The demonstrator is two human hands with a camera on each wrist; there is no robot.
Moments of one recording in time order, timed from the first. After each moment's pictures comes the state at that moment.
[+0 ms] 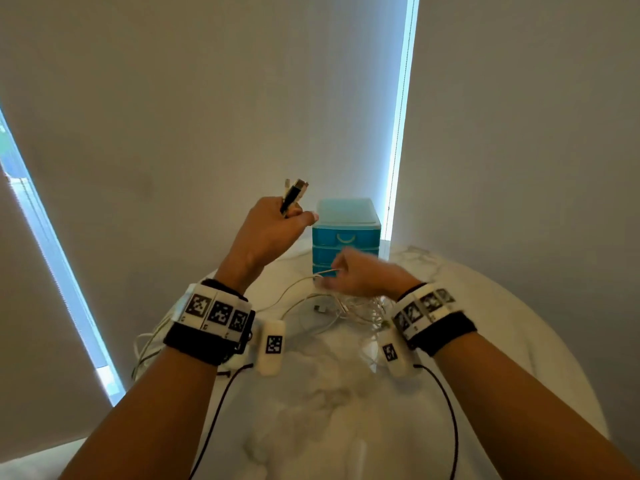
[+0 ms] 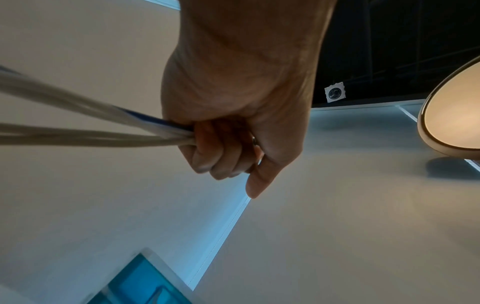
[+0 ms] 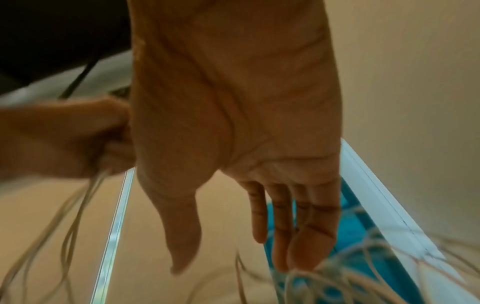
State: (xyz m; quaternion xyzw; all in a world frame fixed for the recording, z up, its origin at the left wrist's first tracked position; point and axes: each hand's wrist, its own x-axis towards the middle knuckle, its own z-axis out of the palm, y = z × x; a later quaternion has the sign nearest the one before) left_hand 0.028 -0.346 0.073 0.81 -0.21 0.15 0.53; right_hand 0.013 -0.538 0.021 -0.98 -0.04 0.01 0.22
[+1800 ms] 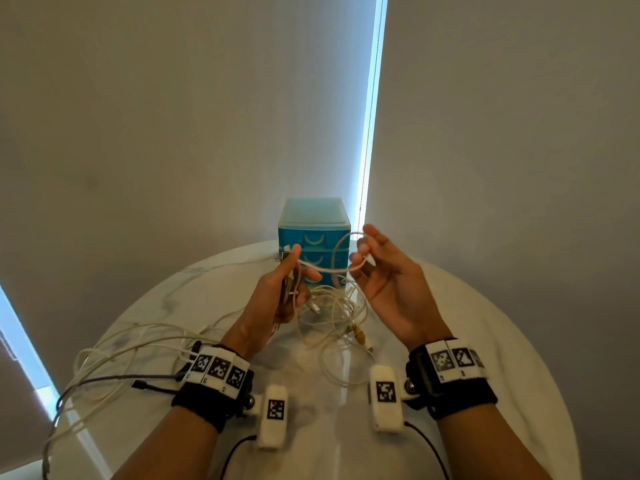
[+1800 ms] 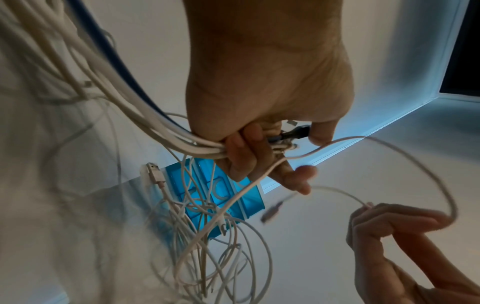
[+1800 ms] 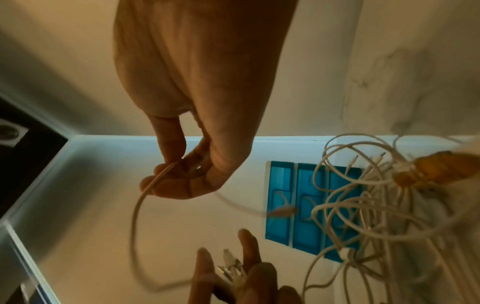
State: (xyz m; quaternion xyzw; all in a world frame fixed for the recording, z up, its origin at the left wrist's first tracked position) left_hand 0.041 -0.401 -0.045 0.61 -0.20 -0.12 0.76; right_hand -0.032 -0.602 -0.010 -0.41 -0.12 -0.11 0.90
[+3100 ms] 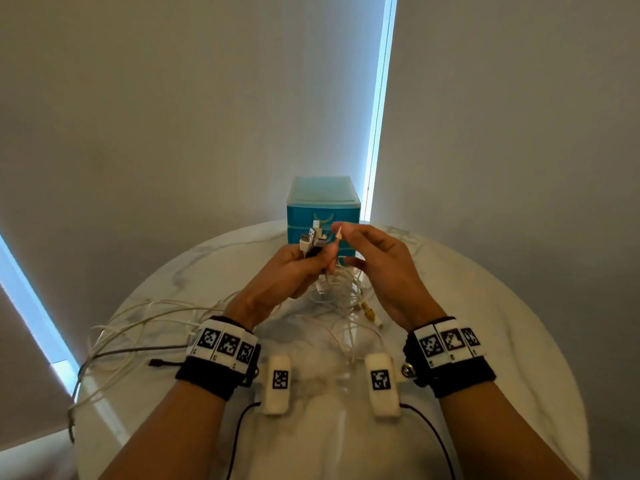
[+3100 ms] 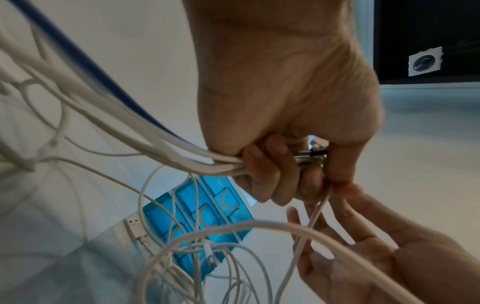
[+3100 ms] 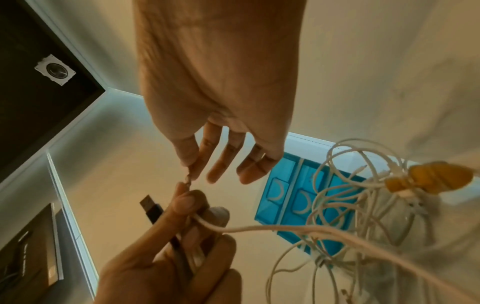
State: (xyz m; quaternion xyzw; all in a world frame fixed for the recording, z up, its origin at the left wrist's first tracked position) left_hand 0.019 -0.390 -0.020 0.71 -0.32 -0.09 0.62; right_hand -0.029 -0.572 -0.021 -0.68 -0.08 -0.20 0.70
